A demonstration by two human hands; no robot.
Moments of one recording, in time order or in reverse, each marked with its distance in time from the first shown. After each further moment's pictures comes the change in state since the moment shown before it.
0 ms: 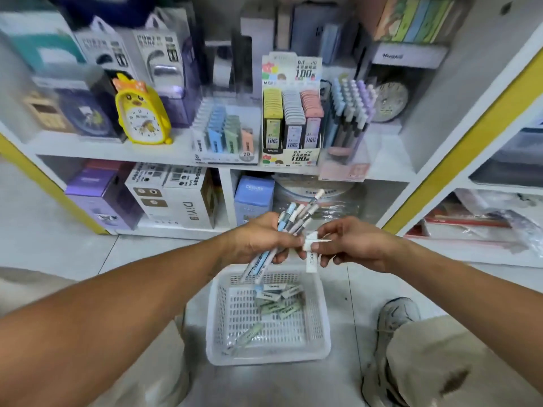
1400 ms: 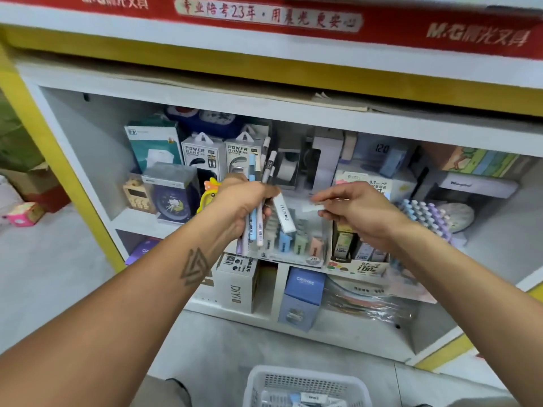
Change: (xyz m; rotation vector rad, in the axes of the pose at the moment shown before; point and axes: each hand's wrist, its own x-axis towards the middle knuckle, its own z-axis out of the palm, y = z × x) left_hand -0.065 0.173 -0.175 -0.340 0.884 0.223; right_hand 0.069 -0.244 0.031 -0.073 0.251 -0.525
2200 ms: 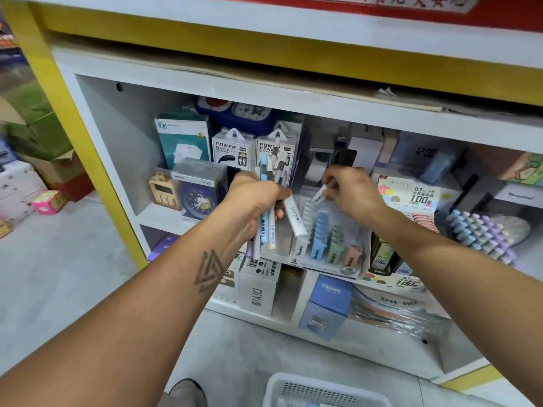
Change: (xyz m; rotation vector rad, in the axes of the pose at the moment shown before) left_hand 0.011 0.008 -0.037 0.085 0.076 -0.032; right_hand 0.103 0.009 0.049 -0.852 0.183 -0.316
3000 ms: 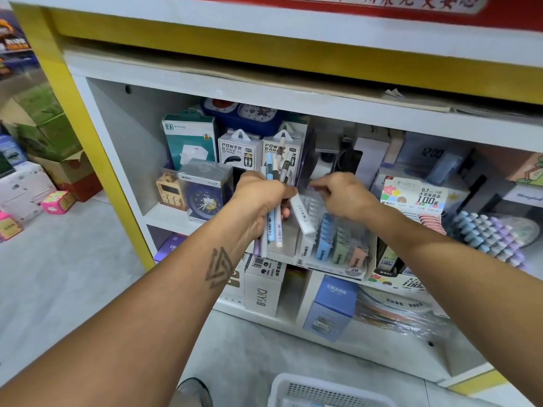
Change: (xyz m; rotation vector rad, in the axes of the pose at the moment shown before) left_hand 0.000 0.002 0.002 -0.032 -0.001 -0.019; right_hand 0.007 -0.019 0.010 -0.036 -0.190 -0.024
